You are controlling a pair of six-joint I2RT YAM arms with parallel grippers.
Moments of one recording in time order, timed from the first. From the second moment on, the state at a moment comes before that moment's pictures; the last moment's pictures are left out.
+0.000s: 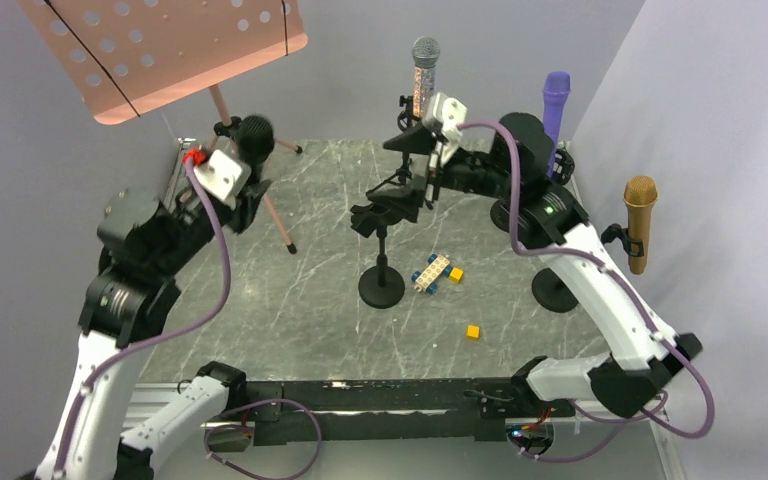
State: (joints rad) left arm -0.36 0.89 1.38 -0.44 0.27 0.25; right arm 0.62 1.33 1.60 -0.24 -0.73 -0.12
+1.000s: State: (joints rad) left arm 0.43 1.09 0.66 -0.72 -0.13 0.50; right arm 0.52 1.30 1.63 -0.48 -0.68 -0.29
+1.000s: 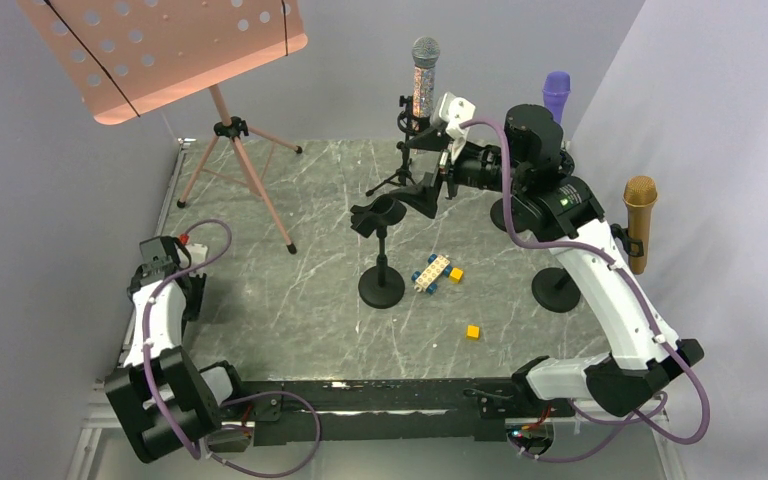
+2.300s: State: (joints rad) left arm 0.45 1.31 0.67 -0.54 -0.11 0.50; right arm 0.52 1.31 1.68 -0.71 -0.77 -0.49
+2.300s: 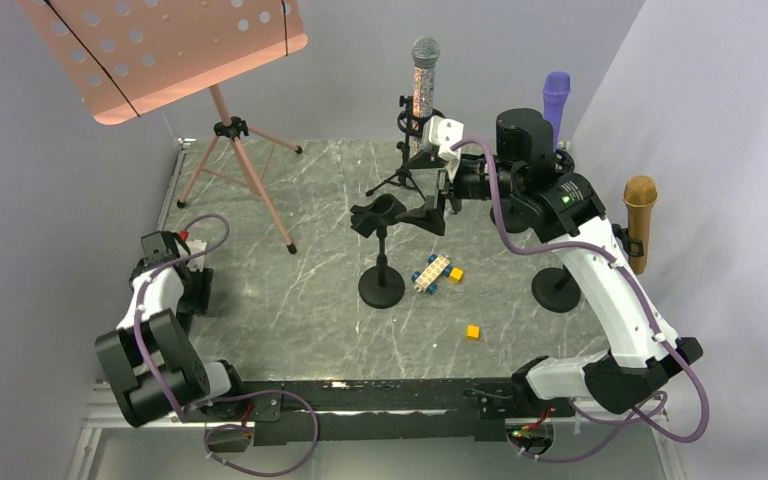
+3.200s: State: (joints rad) left arm 0.06 0.84 1.00 -0.89 0.40 0.43; right arm 0.75 1.83 2.30 -1.17 -0.51 -0.60
